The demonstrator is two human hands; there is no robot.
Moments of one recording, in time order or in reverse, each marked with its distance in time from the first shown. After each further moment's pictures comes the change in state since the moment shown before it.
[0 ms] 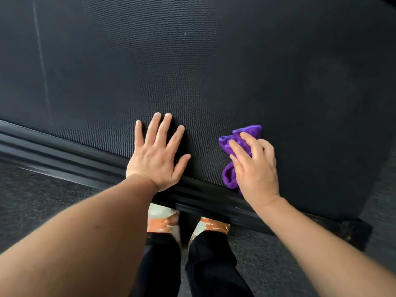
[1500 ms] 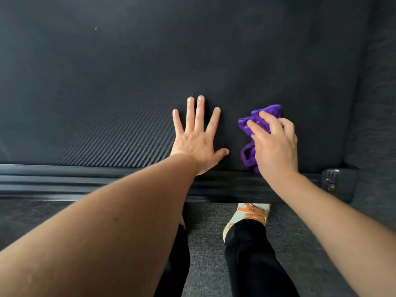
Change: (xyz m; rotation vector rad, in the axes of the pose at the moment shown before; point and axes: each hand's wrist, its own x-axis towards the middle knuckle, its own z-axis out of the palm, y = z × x) left_hand 0.056 0.179 0.011 0.046 -0.335 0.182; right_hand -0.059 0.115 -0.031 -0.071 0.011 0.337
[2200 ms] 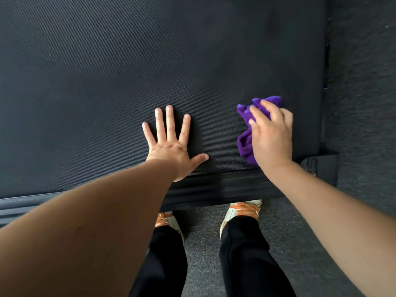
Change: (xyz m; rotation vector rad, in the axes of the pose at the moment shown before) left_hand 0.012 0.008 -0.011 0.068 -0.273 -0.096; right_hand 0.016 0.047 -0.003 0.190 0.135 0.184
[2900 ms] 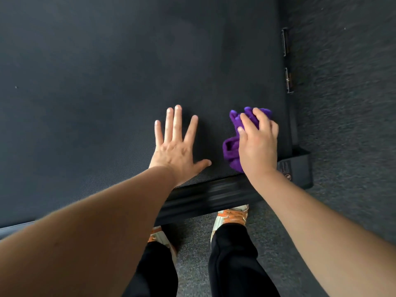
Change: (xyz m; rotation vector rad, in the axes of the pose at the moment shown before) left_hand 0.017 0.064 -0.022 0.008 0.199 0.233; right_hand -0.003 0.024 -0.018 -0.004 0.032 0.184
